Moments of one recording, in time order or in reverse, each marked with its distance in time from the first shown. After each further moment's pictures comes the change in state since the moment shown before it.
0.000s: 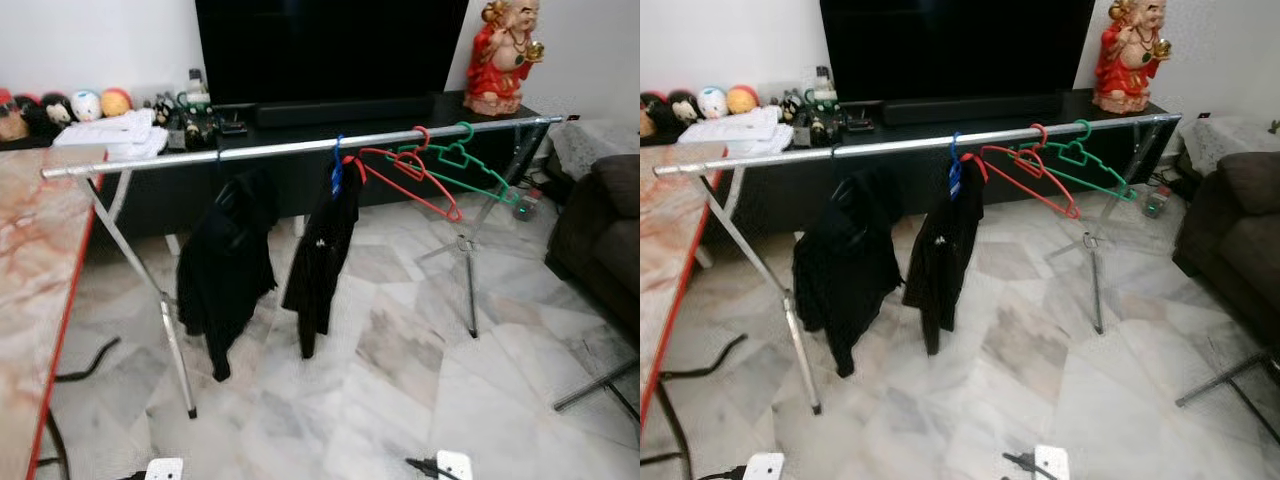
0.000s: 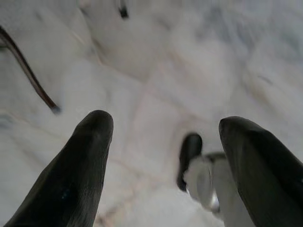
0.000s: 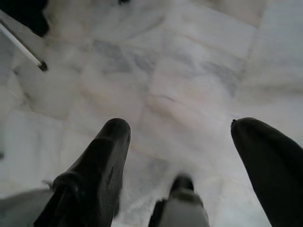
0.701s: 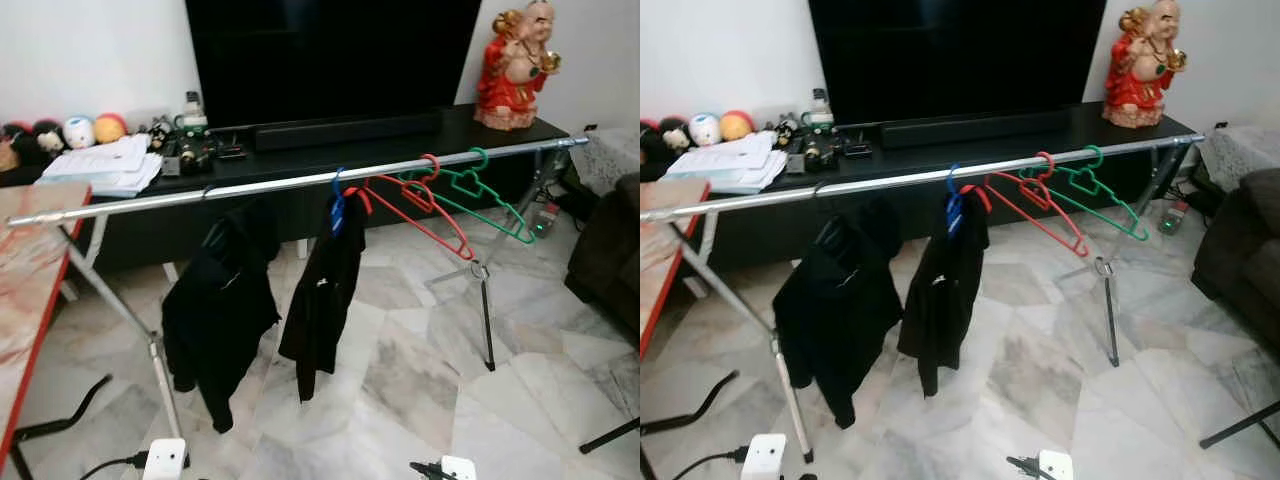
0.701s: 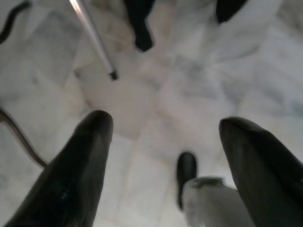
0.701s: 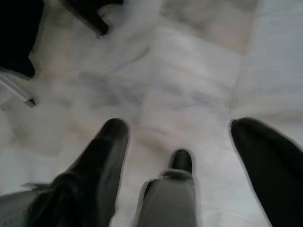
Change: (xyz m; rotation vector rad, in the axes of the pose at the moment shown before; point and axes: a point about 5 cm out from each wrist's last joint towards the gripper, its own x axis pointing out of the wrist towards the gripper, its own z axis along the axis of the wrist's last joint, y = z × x) left arm 0.003 -0.007 0.016 -0.002 -0.056 -0.014; right arm -0.003 -0.011 -0.011 0.012 0.029 -0.021
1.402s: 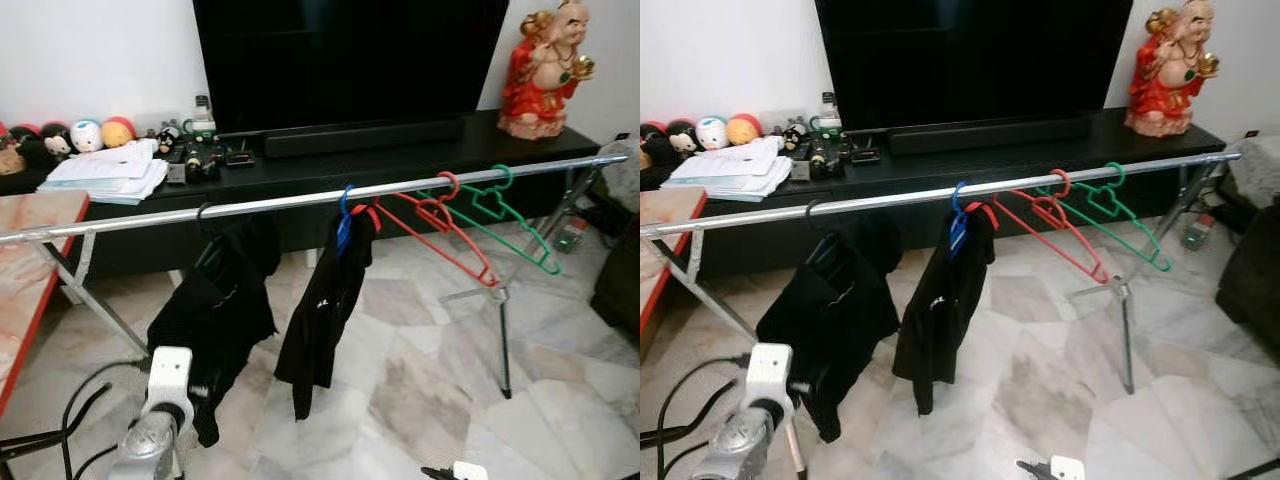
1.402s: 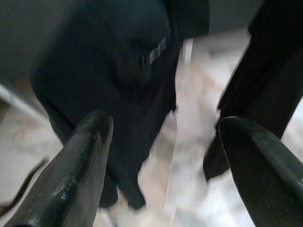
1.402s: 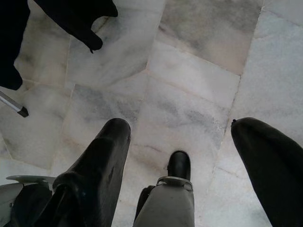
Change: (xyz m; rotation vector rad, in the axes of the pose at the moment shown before) left arm -0.013 0.010 0.128 0.055 -0.633 -0.032; right arm 0.000 0.000 0.001 0.010 -0.008 -0.006
